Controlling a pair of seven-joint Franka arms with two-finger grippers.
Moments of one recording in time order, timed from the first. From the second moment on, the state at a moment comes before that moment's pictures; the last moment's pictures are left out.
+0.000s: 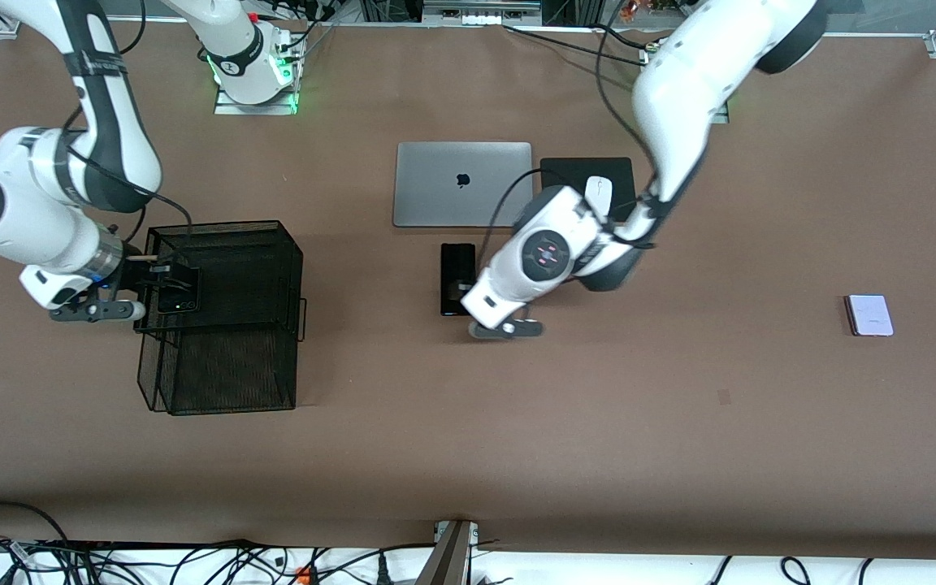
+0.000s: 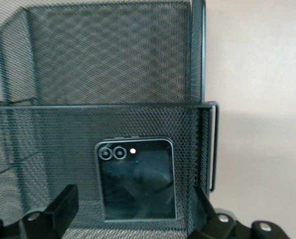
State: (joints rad) left arm -0.32 0.80 -0.36 -1.37 -0.01 2.09 -0.68; right arm 0.20 0.25 -0.22 -1.92 0.10 2.11 -0.12
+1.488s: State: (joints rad) left arm 0.74 0.70 -0.34 -1.67 0.37 2.24 0.34; right arm 0.33 0.86 0.60 -1.42 -0.57 2.12 1.20
